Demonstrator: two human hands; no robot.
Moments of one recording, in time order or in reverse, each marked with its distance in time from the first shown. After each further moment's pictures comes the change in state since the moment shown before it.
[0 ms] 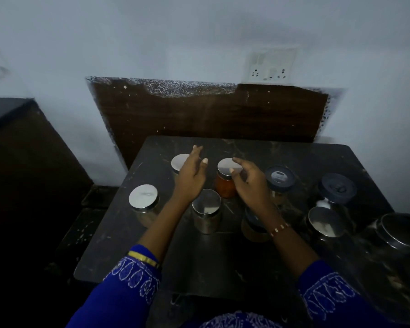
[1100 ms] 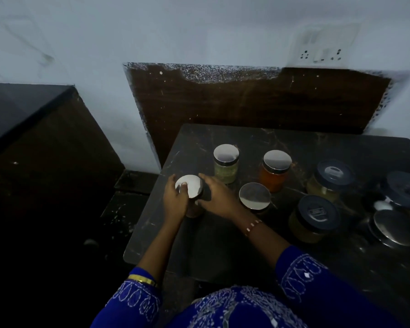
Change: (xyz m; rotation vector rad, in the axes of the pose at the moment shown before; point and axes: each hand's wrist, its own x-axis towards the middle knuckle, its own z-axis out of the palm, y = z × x) left_hand -0.047 -0.117 -0.083 -0.085 0.333 -0.513; right_hand -0.017 -0.042 0.161 -0.142 -0.557 -0.109
